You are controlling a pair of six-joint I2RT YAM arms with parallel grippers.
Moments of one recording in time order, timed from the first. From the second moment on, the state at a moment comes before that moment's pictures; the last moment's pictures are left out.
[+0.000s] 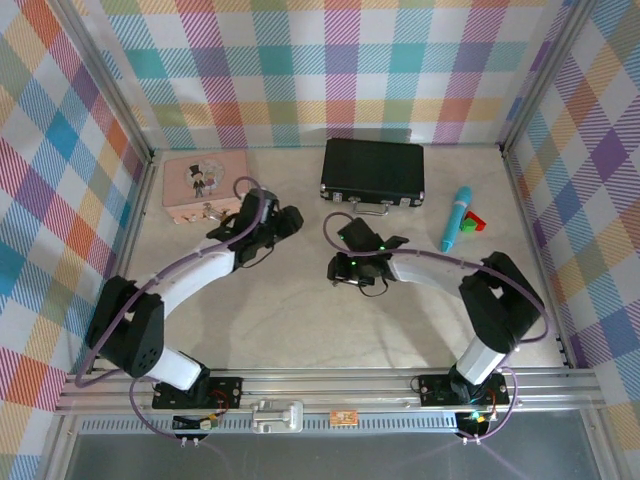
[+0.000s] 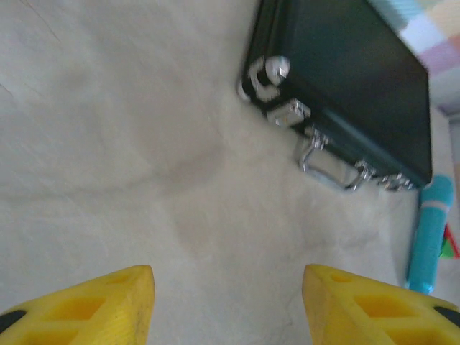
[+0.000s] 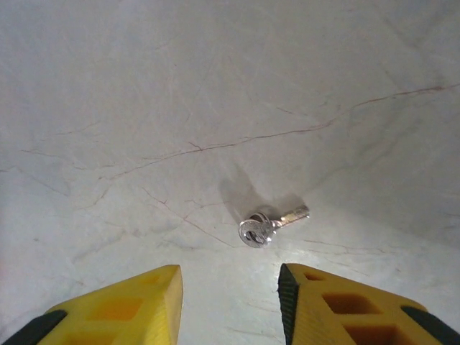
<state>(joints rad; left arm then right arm) -0.48 1.46 0.97 -0.17 -0.02 -0.85 0.76 1.69 1.03 -0.43 -0.12 0.82</state>
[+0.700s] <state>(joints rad) -0.45 1.40 0.83 -0.13 0.03 -0.92 0.85 1.92 1.27 -0.71 0.09 0.86</state>
